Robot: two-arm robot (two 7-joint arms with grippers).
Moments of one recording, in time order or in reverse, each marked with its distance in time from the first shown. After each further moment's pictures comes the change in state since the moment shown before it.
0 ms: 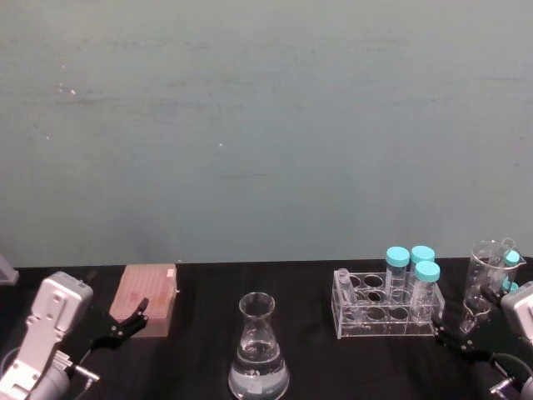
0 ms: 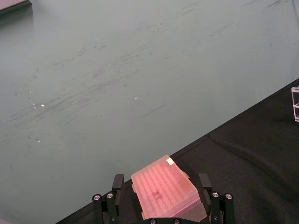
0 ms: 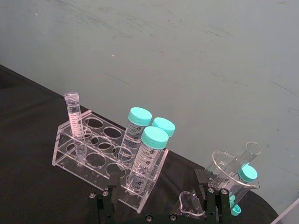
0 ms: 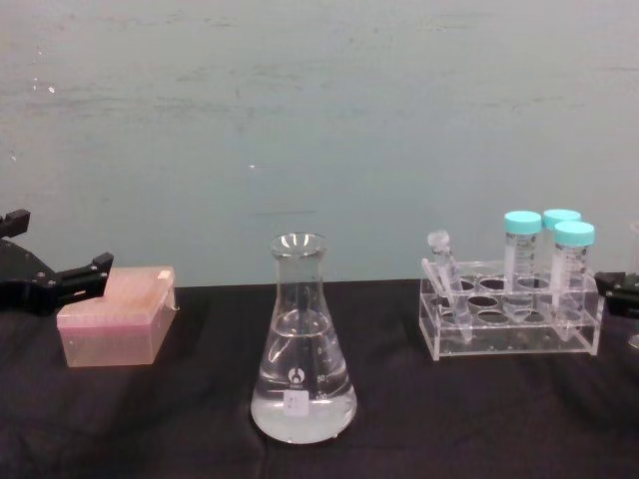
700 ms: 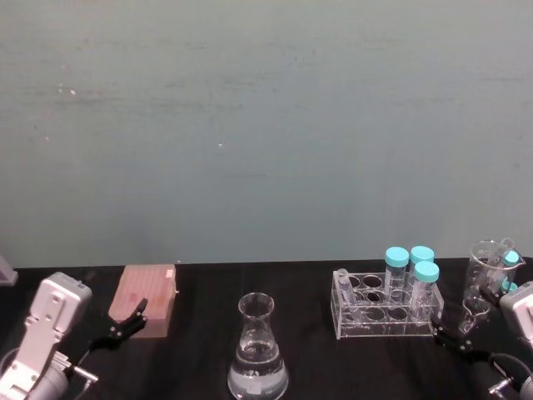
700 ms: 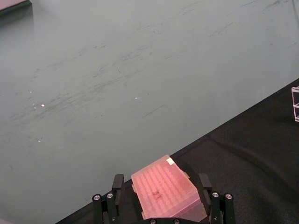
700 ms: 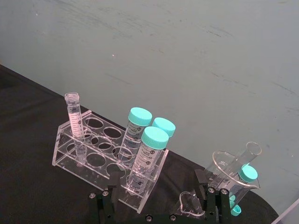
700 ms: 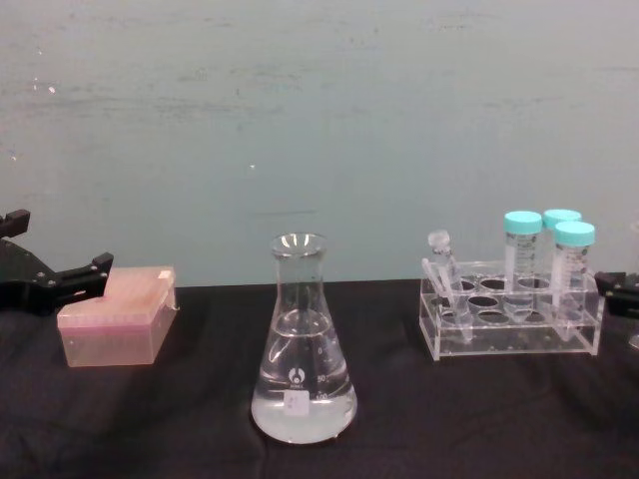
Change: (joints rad) left arm 0.000 0.000 0.000 0.000 0.000 0.000 0.000; right arm 0.000 0.000 0.000 0.000 0.000 0.000 0.000
